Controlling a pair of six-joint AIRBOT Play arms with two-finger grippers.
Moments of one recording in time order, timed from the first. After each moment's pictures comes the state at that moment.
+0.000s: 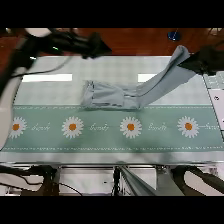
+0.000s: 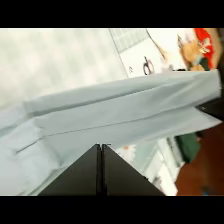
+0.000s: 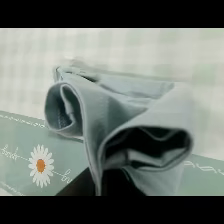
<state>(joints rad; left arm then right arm) -0.19 -1.59 1.76 0.52 -1.20 -1.33 -0.20 -1.18 1.40 -0.78 1.38 1.42</state>
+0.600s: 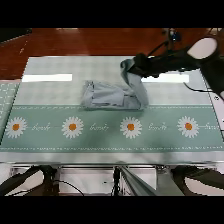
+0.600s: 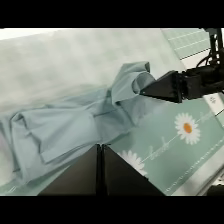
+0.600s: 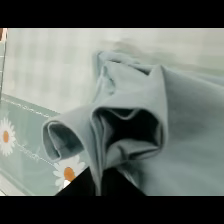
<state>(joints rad) 0.21 -1.15 1.77 0.70 -1.55 -1.30 0.30 -1.39 1.40 -0.83 1.00 1.61</state>
